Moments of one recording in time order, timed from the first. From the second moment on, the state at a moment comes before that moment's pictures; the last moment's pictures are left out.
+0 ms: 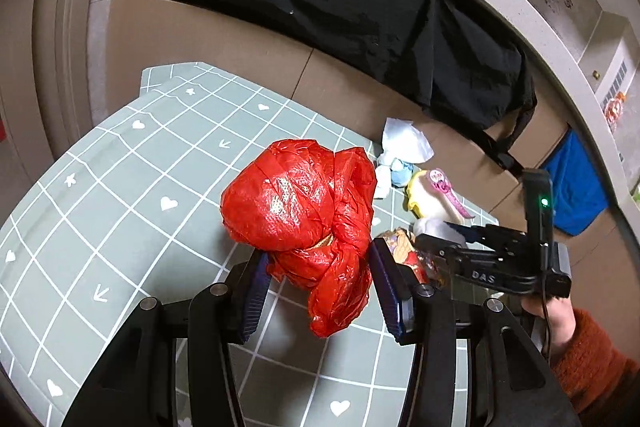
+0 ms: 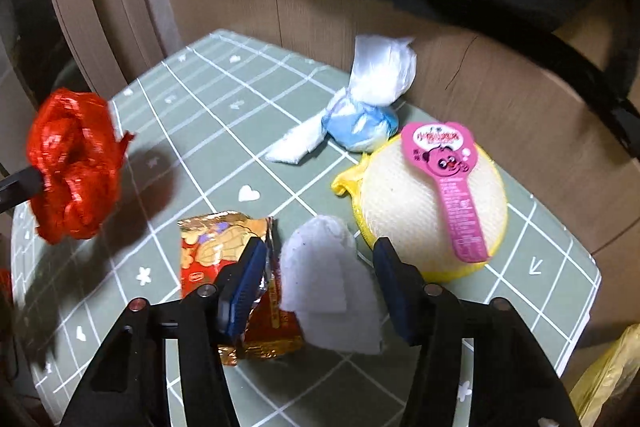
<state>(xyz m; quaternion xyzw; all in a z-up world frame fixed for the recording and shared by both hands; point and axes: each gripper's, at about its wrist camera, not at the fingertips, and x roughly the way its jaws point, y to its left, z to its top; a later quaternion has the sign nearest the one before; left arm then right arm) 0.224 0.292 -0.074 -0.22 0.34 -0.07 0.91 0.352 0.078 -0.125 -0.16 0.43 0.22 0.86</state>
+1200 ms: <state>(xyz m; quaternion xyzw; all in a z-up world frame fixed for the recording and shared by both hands) 0.220 0.189 -0.022 -0.12 0.30 -0.11 0.94 0.263 -0.011 -0.046 -0.08 0.34 0.24 0.91</state>
